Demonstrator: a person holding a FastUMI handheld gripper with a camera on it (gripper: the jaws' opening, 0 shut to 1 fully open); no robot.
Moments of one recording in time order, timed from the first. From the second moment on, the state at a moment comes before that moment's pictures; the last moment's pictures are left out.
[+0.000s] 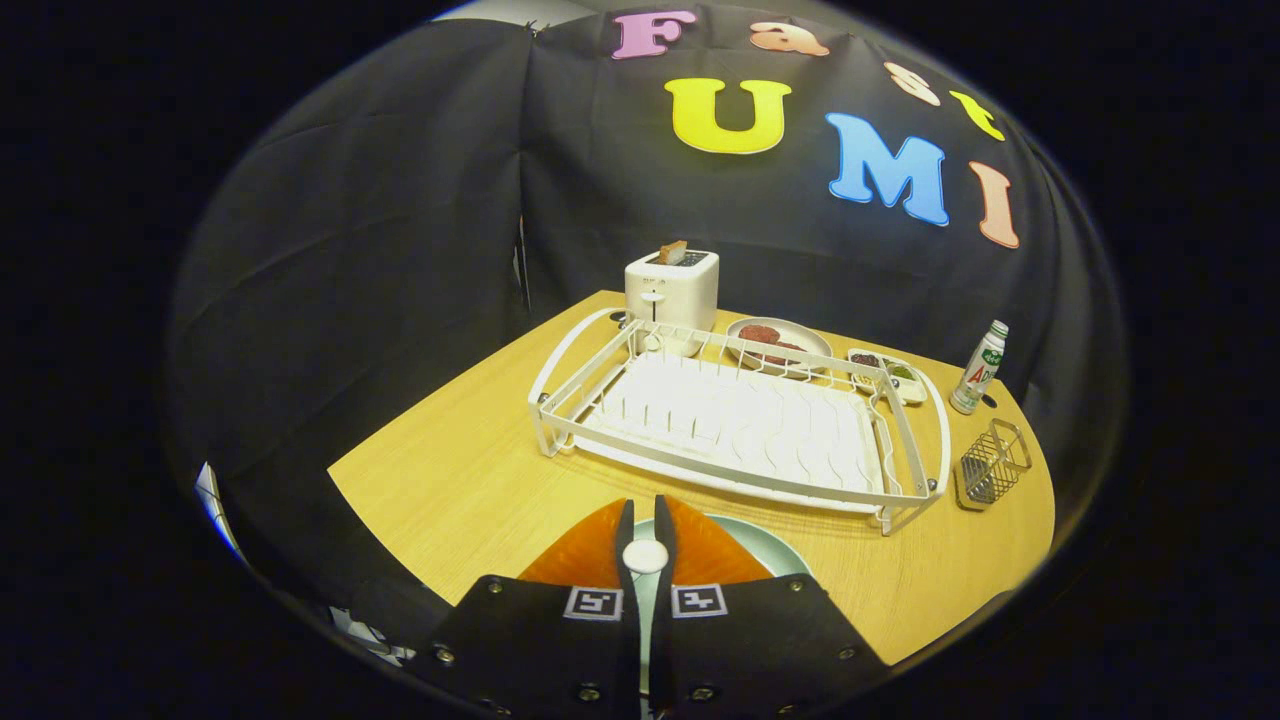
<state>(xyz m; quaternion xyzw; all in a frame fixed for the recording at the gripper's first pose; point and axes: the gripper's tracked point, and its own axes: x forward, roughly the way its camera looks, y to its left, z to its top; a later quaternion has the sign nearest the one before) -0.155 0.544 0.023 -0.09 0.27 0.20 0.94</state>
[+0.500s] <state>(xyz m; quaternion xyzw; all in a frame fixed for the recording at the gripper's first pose) -0.149 0.535 0.035 -0.10 0.26 0.19 0.94</state>
